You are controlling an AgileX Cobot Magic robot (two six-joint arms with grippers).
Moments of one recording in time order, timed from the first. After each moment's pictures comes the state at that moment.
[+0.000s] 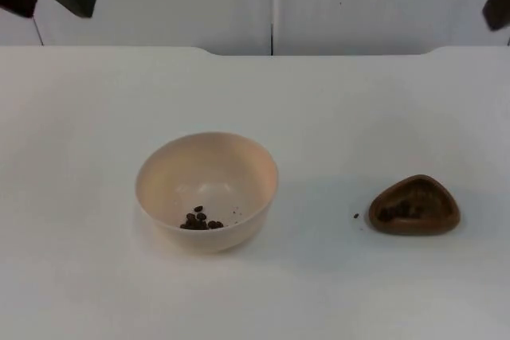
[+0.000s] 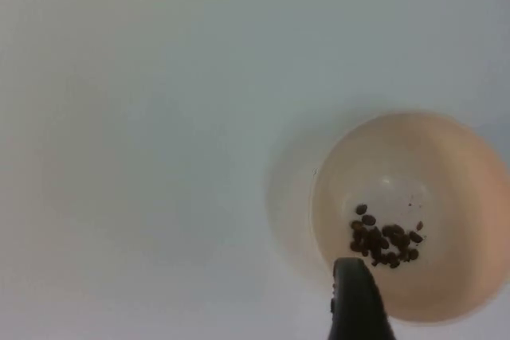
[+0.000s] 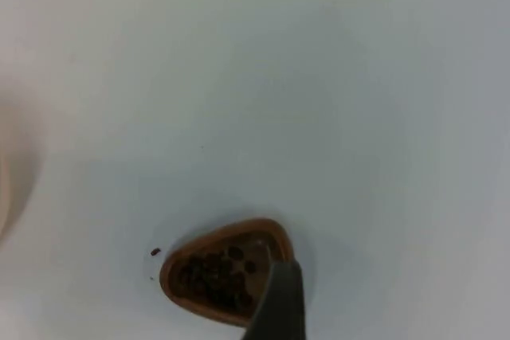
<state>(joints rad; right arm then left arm) 0.46 1.41 -1.14 -0.27 0.75 0.30 -0.39 1.29 -1.09 0.06 0.82 -0.26</state>
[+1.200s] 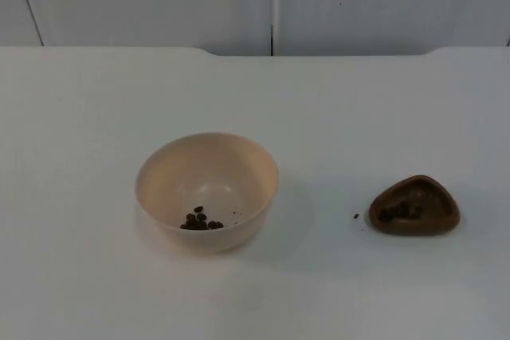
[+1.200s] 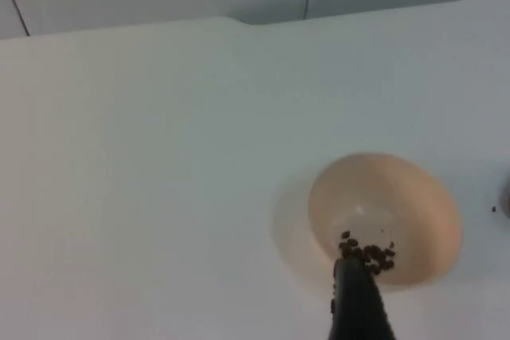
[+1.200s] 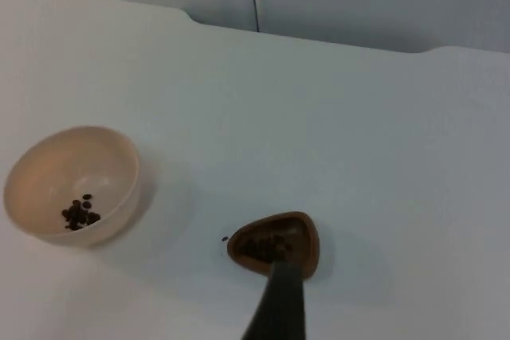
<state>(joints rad) 0.46 0.51 -0.77 -0.12 0.85 0.18 -0.39 0.58 -0.80 0.07 0.88 -0.20</state>
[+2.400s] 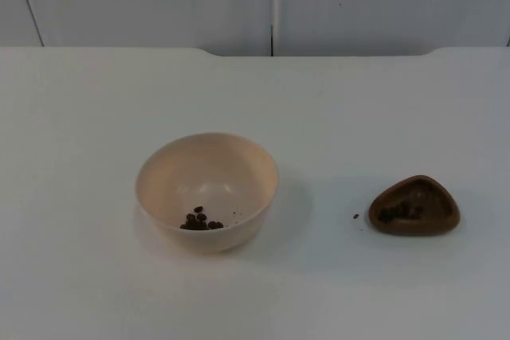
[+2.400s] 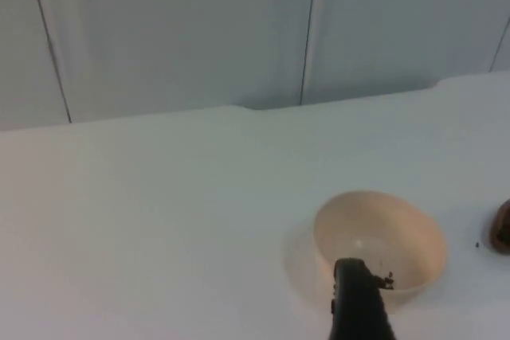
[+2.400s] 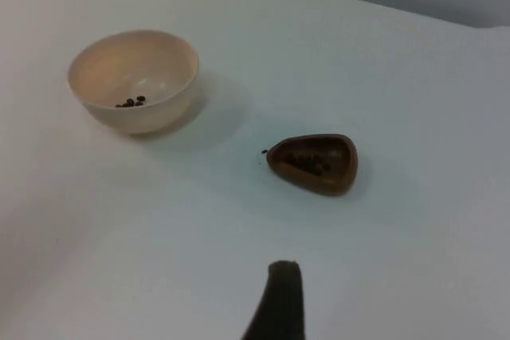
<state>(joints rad) 0.46 0.00 -0.53 0.03 1.08 -0.07 -0.39 0.04 -0.75 0.07 1.08 -0.13</state>
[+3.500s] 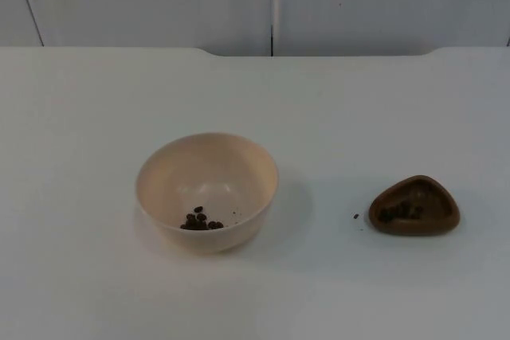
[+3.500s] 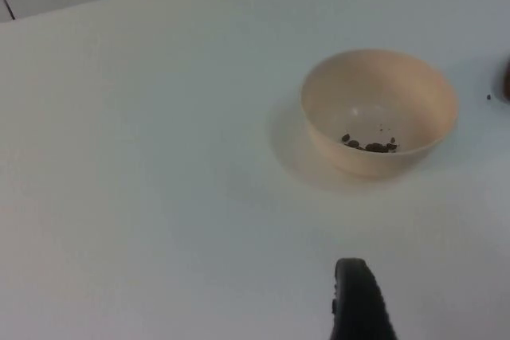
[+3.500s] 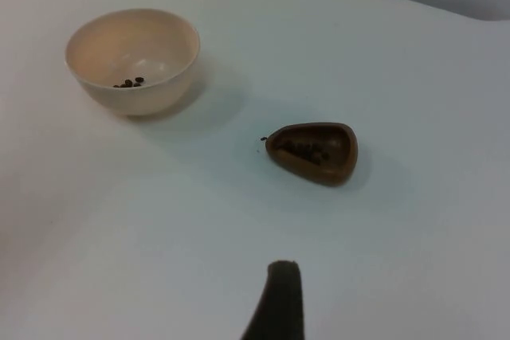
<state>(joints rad) 0.46 0.00 -0.52 0.03 1.08 -0.09 -0.39 0.00 -0.50 0.01 1.09 -0.01</state>
